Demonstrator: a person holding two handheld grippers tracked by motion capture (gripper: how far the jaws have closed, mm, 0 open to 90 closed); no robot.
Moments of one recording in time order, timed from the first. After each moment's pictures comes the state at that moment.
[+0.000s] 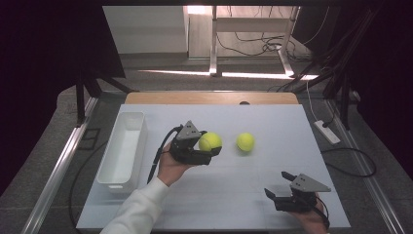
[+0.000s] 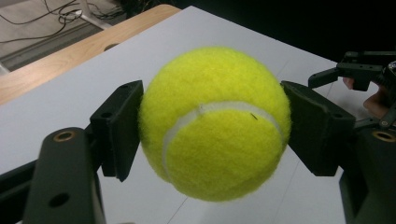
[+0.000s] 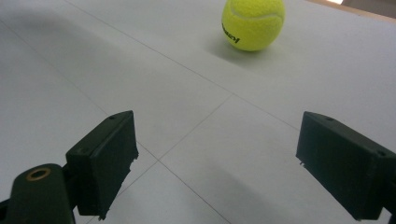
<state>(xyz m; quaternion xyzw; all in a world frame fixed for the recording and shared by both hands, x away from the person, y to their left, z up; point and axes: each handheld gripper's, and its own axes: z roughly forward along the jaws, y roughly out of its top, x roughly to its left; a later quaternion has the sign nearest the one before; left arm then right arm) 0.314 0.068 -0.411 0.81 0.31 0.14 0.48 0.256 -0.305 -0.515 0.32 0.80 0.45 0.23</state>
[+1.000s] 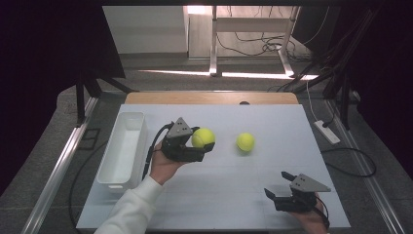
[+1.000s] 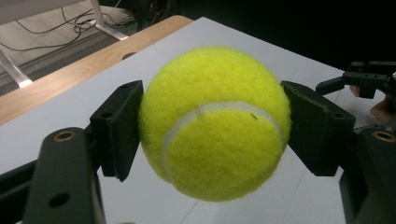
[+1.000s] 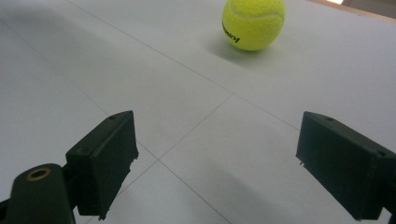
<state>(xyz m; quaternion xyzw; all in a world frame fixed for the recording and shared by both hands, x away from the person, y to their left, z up) 0.311 0.087 -0.401 0.79 0.32 0.16 0.49 0.257 -0.305 -0.516 0.32 0.80 0.45 0.23</state>
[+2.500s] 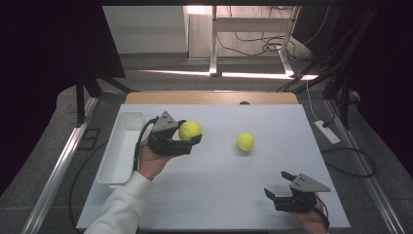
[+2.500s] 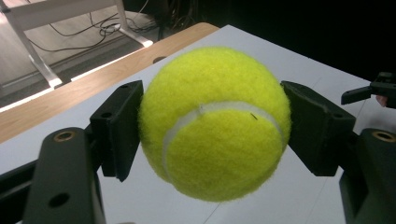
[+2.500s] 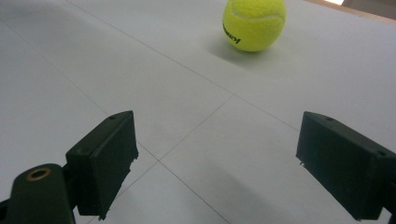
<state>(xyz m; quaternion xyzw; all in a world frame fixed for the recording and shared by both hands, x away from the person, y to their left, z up) 0.315 0.119 -0.391 0.78 0.35 0.18 0.49 0.257 -0.304 -0.516 0.32 0.80 0.45 0.23</state>
